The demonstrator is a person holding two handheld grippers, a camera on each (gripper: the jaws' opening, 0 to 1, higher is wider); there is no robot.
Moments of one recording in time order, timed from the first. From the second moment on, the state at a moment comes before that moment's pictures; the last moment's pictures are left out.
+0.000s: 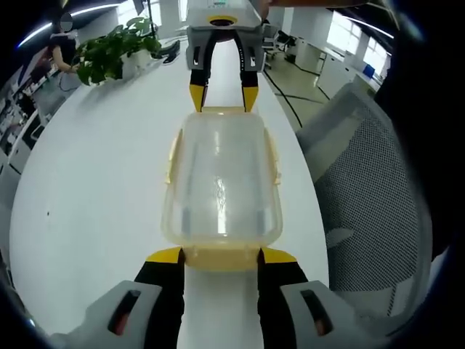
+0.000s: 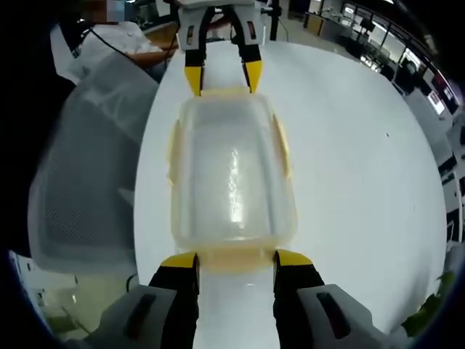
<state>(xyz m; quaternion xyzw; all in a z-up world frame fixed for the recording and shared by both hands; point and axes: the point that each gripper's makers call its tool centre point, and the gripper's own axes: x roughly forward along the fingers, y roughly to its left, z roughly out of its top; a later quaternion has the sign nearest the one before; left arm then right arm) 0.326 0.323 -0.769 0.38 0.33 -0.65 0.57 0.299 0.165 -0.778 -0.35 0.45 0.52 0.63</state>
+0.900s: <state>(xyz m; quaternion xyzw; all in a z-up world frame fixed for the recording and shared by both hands) 0.318 0.299 -0.771 0.38 0.33 -0.65 0.57 0.293 0.140 -0.779 -0.35 0.45 0.52 0.63</state>
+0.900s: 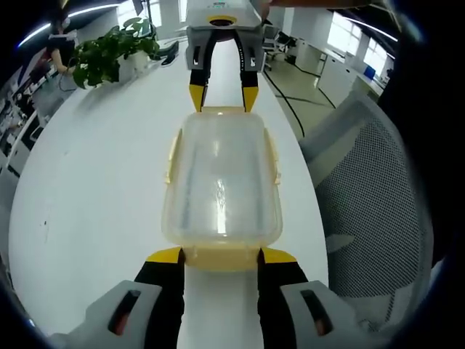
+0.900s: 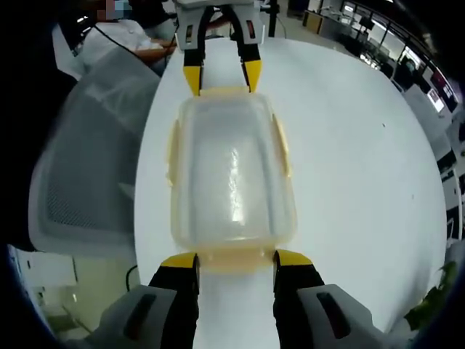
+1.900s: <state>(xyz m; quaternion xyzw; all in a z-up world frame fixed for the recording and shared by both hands) 0.313 0.290 -0.774 0.38 0.34 -0.65 0.56 0.287 0.132 -0.780 -0.35 0.45 0.52 0.64</state>
